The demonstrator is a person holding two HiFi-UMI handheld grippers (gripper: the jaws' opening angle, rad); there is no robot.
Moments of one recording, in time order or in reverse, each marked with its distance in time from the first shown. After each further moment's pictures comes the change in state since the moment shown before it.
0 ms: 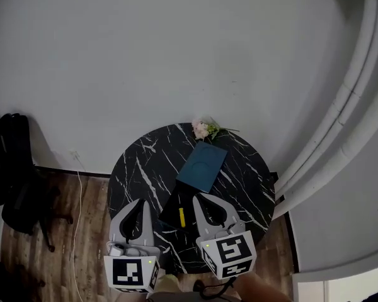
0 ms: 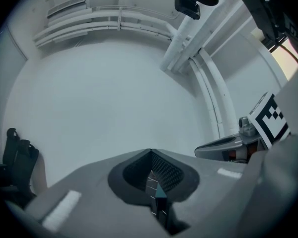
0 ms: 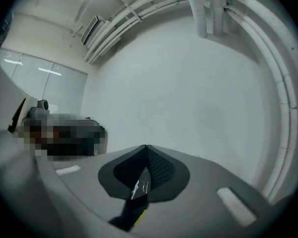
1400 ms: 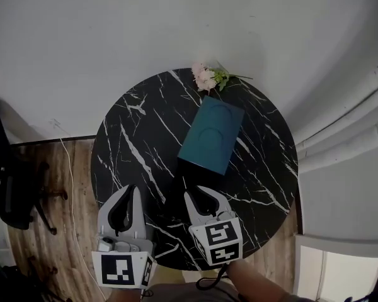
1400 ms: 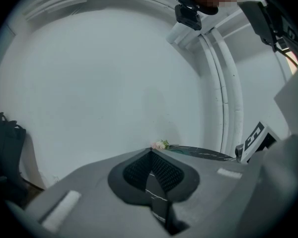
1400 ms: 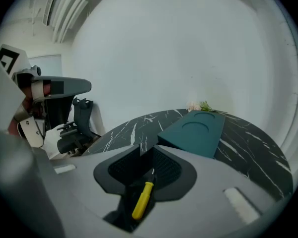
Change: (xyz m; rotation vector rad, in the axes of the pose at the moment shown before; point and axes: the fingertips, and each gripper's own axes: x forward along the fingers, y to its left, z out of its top) left arm 0.104 0.053 -0.118 -0.048 0.233 -0.085; right arm 0.118 -0.007 -0.185 0.200 0.432 -0.033
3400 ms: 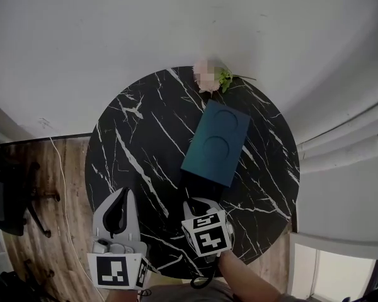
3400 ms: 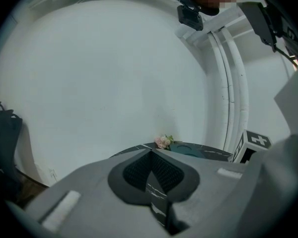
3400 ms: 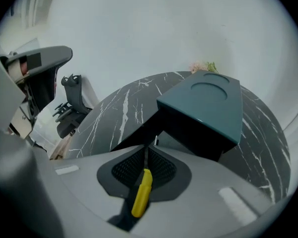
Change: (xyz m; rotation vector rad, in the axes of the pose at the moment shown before) left arm 0.039 0.041 -0.026 -0.055 0.053 -0.019; right arm 0.059 -0.002 -0.058 0.059 0.424 -0.033
